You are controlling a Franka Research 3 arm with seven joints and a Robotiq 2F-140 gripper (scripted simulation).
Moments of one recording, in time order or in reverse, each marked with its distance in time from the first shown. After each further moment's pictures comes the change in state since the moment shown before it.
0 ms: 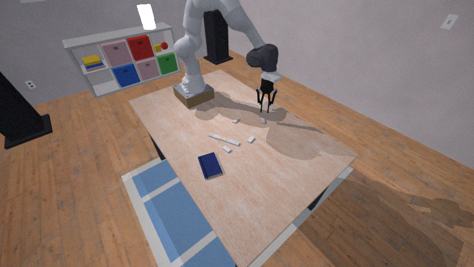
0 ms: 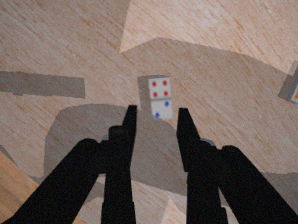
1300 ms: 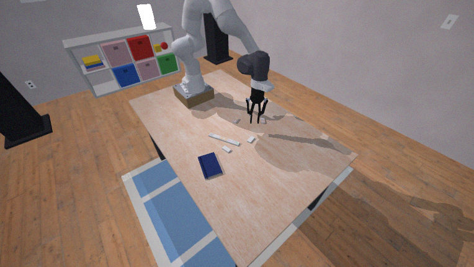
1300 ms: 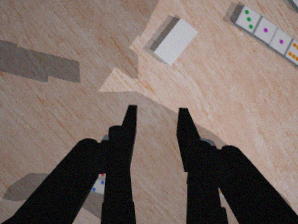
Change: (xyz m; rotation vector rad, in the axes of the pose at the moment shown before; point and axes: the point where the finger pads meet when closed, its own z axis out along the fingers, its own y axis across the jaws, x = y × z) arm 0.127 0.054 0.000 -0.042 0.022 -0.181
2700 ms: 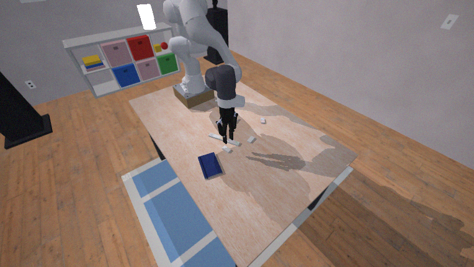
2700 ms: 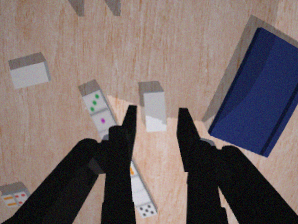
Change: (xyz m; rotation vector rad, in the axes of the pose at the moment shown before) arm 0.170 0.162 0.007 0.035 -0.019 -0.732
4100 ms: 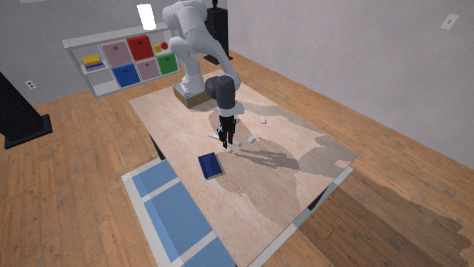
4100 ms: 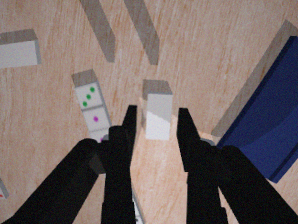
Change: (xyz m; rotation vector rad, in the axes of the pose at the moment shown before) arm -0.009 -0.003 0.048 0.025 -0.028 -0.131
